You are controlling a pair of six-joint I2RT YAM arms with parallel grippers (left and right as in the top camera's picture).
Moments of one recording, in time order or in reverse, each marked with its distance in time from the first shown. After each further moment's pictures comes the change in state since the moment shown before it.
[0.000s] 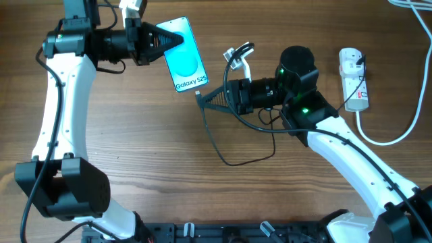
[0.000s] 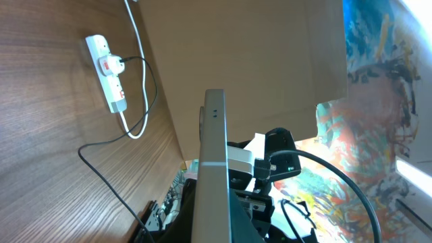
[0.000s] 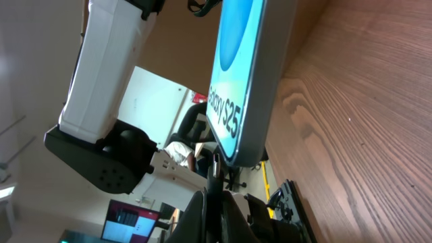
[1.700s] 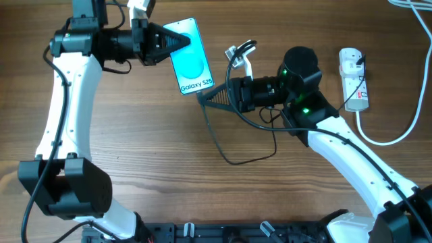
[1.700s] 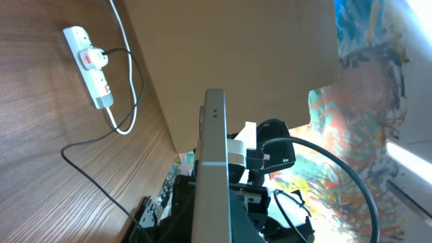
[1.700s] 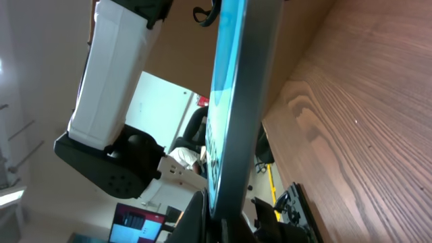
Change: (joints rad) left arm -0.045 0.000 0.000 0.008 0.037 0.017; right arm -0.011 0.002 -0.010 0.077 -0.001 0.078
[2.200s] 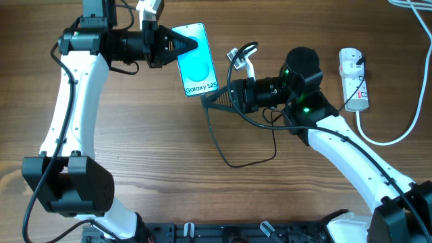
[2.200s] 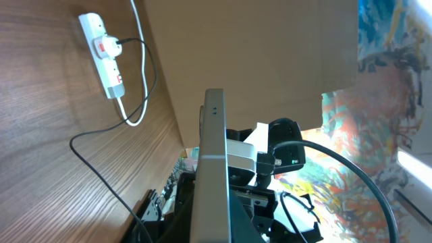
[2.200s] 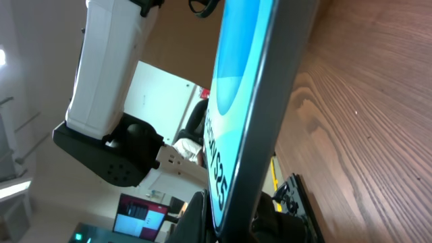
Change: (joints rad) left arm -0.039 0.011 0.006 -0.053 -0.068 0.006; right arm -0.025 0.018 -0.022 0.042 -0.057 0.004
